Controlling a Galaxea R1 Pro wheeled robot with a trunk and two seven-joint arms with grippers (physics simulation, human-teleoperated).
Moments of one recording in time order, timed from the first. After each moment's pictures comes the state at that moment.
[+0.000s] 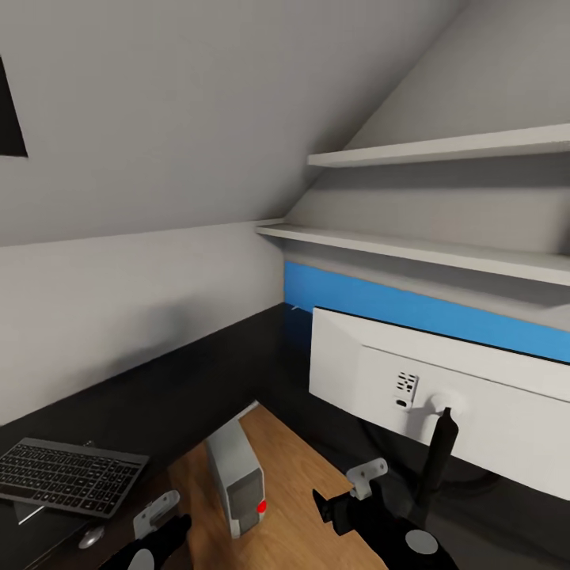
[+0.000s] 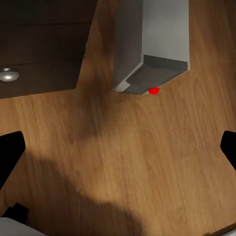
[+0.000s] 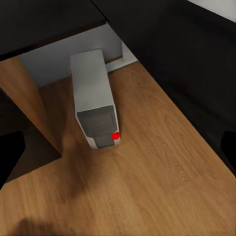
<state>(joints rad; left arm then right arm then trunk) -0.09 0.00 0.01 -1.13 0.69 0.41 0.45 -0.09 -0.24 0.56 -1.61 -0.44 0.51 -0.23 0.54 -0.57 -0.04</state>
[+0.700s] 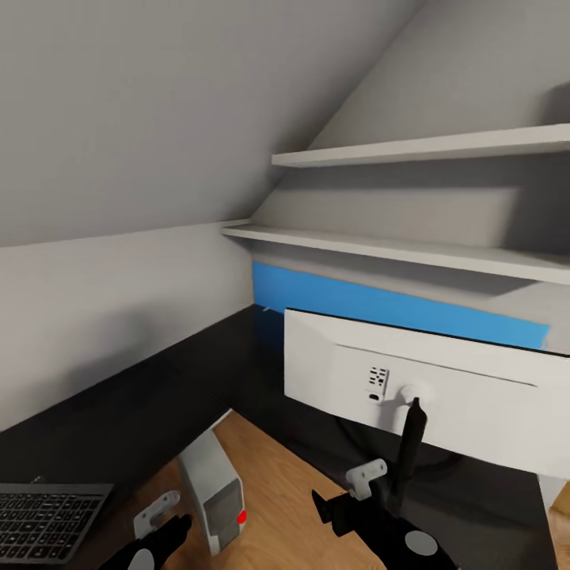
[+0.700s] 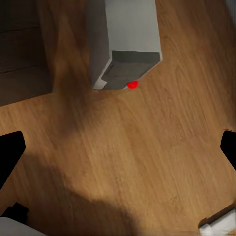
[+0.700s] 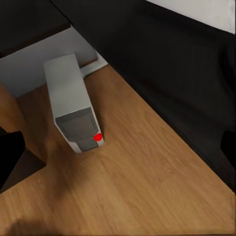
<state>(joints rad) -0.09 0.00 0.01 -1.13 0.69 0.41 0.45 -0.08 -0.24 0.56 -1.61 -0.44 0.51 -0.23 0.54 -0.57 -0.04</state>
